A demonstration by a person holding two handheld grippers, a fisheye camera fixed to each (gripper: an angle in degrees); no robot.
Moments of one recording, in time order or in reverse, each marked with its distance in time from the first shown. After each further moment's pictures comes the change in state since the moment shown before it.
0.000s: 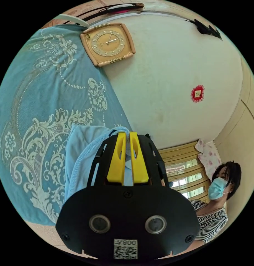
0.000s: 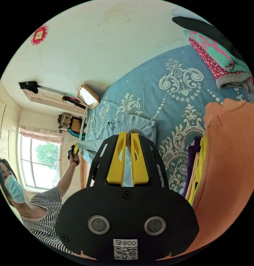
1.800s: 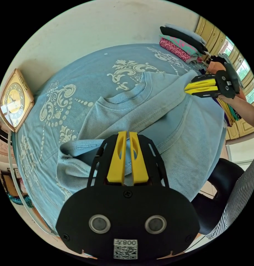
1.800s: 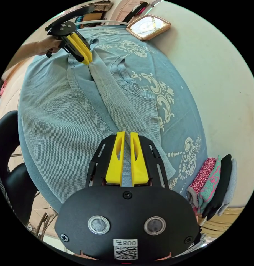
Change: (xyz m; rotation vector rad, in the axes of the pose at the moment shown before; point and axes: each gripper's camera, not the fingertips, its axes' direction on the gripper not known) left arm 0.434 -0.095 0.385 -0.641 -0.814 0.953; right arm -0.486 0.061 0.361 -0.245 0.852 -1.056
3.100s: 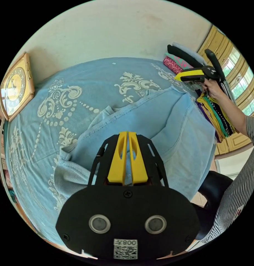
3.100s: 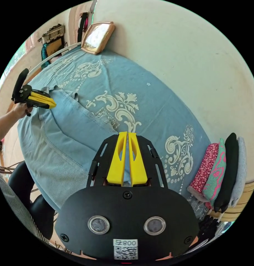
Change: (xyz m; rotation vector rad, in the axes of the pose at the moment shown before) left arm -0.046 0.034 -0.007 0.118 0.105 -0.134; right arm 0.174 0.014 0.019 0.089 -0.142 0.265
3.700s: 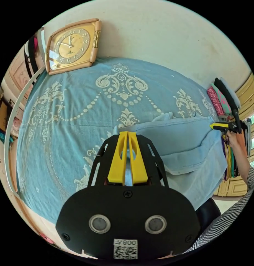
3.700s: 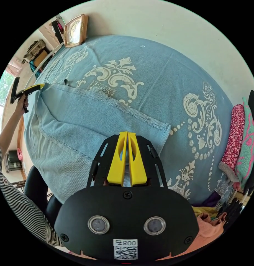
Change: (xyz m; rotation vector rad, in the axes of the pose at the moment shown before) left arm -0.128 0.095 0.005 -0.023 -0.219 -0.384; right arm 0.111 0.102 0.121 -0.161 -0.137 0.226
